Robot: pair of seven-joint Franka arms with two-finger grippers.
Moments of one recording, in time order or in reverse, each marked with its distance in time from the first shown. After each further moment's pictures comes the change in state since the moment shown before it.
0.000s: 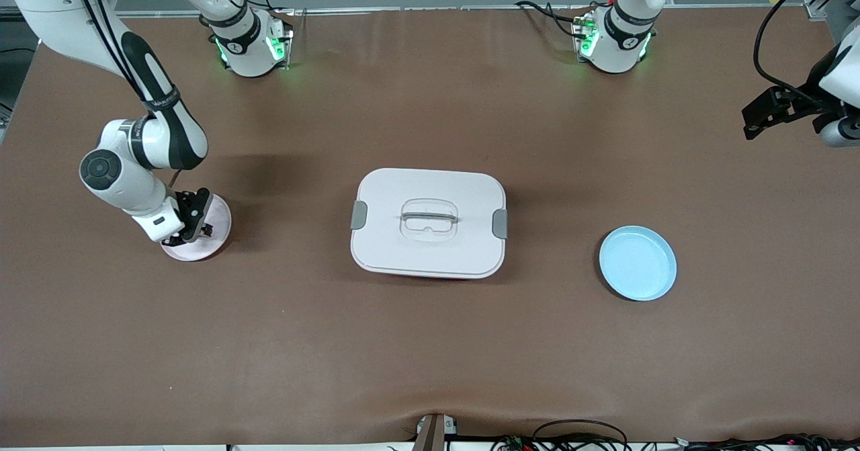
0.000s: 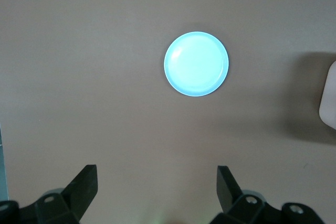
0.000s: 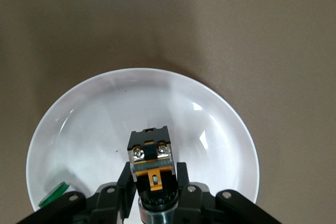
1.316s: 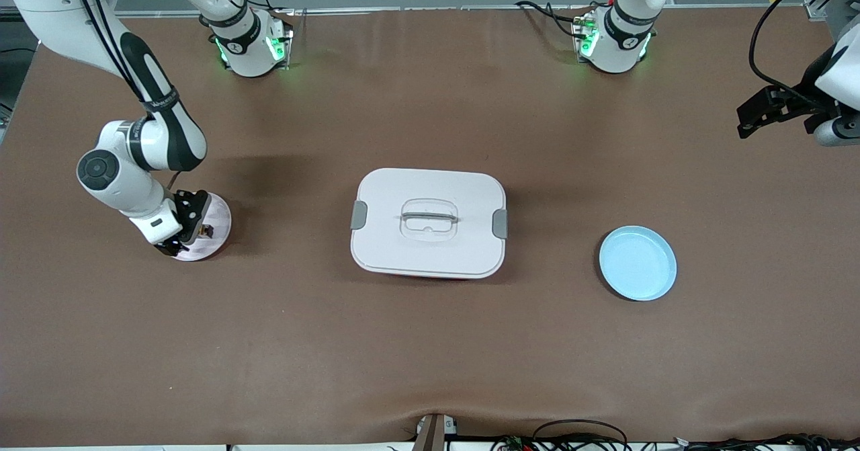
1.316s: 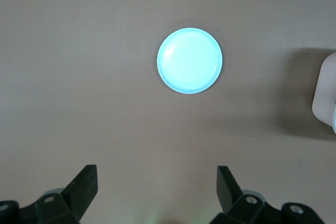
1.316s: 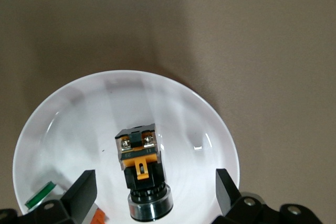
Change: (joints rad) left arm 0.005 -0.012 0.004 -0.036 -0.033 0.021 0.013; right arm 0.000 0.000 0.000 0.021 0.000 0.011 -0.001
